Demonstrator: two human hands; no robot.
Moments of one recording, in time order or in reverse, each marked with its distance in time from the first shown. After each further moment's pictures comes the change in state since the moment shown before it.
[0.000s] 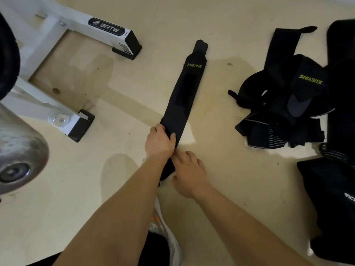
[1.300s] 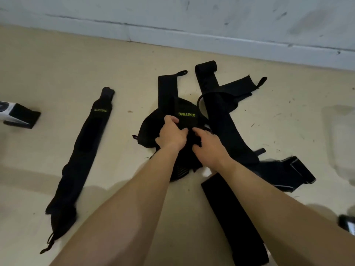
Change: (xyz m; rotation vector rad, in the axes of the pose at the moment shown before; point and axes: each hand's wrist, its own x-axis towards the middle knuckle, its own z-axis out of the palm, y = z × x) left_hand -0.030 0.350 0.039 -0.421 -0.234 0.230; right_hand -0.086 0.259 -0.192 0.424 0.499 0.398
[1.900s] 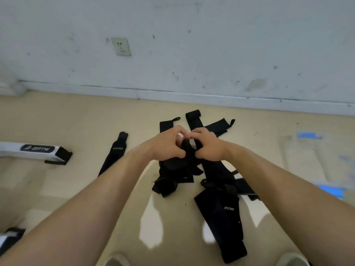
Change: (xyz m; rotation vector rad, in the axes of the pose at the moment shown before) left_hand -0.147 0.127 -0.176 0.279 -0.539 0.534; right_hand -0.108 -0.110 -0.162 -0.117 -0.171 -0.153
